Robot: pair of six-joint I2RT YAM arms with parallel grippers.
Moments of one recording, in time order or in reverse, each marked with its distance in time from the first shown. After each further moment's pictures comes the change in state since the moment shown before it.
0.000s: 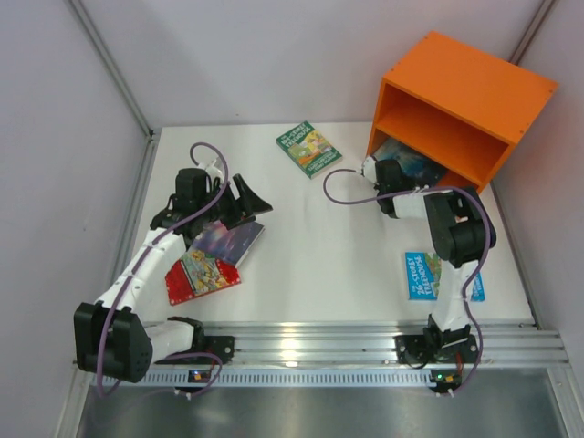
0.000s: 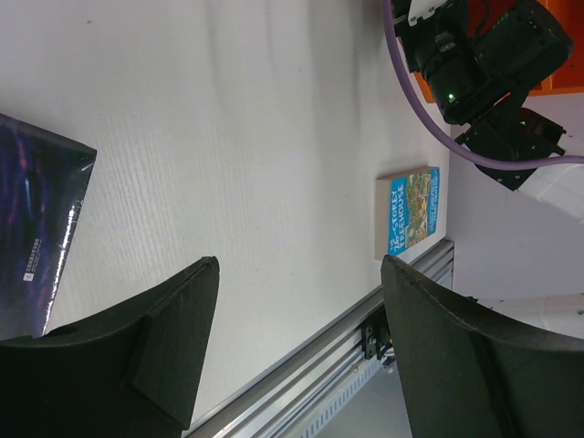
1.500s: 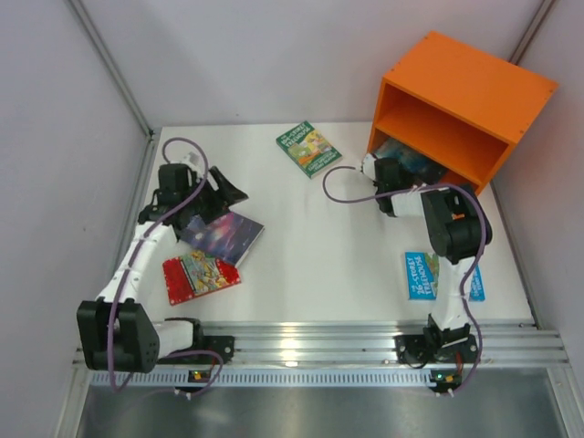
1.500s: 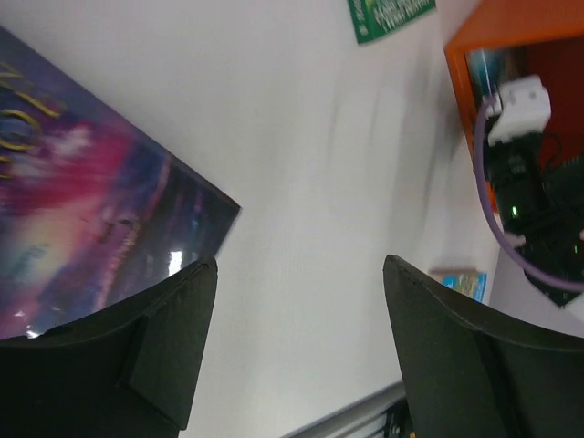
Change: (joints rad) left arm 0.121 0.036 0.048 -0.064 -0.146 0.035; right arm 0.000 0.048 0.033 0.064 0.023 -0.022
